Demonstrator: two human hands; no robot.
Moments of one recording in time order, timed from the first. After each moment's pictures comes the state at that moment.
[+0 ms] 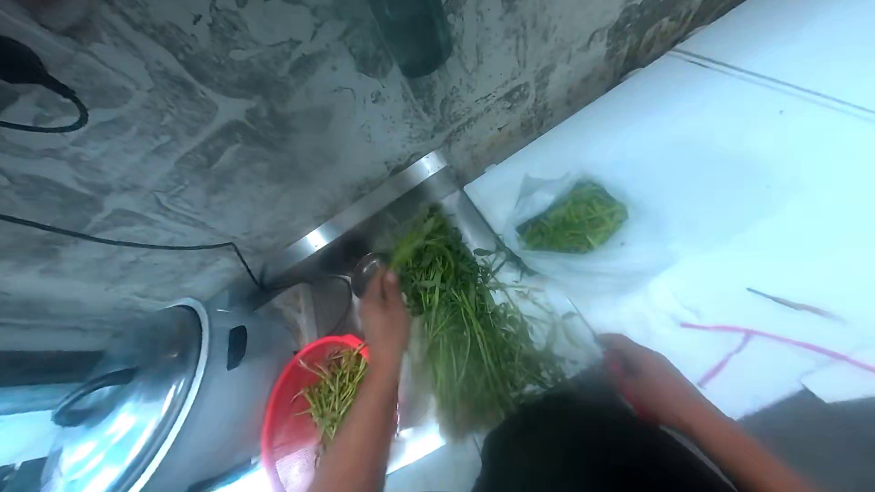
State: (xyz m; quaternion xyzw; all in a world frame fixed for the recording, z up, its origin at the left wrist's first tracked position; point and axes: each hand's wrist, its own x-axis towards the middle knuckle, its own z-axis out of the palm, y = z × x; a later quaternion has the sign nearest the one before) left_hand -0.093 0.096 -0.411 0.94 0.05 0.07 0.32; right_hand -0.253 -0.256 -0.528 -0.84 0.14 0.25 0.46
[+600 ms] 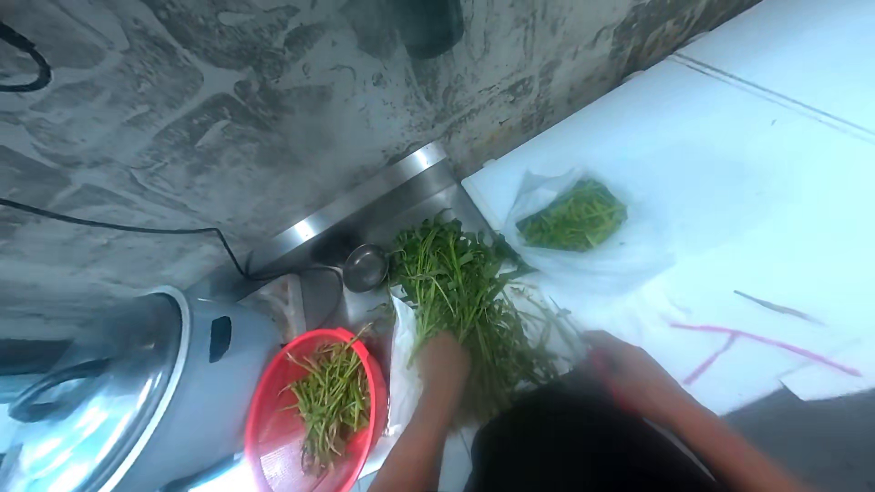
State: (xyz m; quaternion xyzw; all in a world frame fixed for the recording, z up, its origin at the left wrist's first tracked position) left_hand -0.149 0.035 -0.487 0.93 0.12 -0.34 0.00; right_hand -0.244 -0.246 -0.525 -0.85 0.12 0.27 0.43
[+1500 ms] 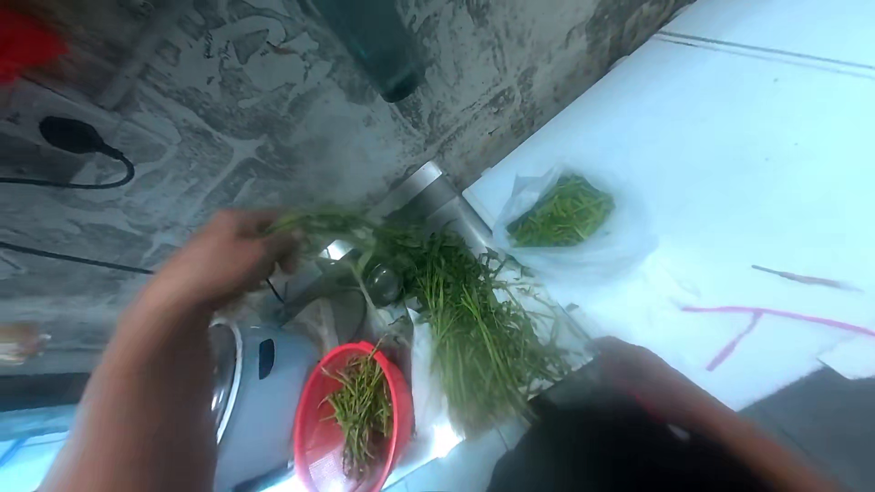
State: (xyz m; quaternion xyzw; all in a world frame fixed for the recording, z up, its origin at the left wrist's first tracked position) left_hand -0.049 0.084 -0.147 0.99 -0.02 -0.09 0.09; right_hand -0.267 -0.256 -0.531 -0.73 0.08 0.27 0.62
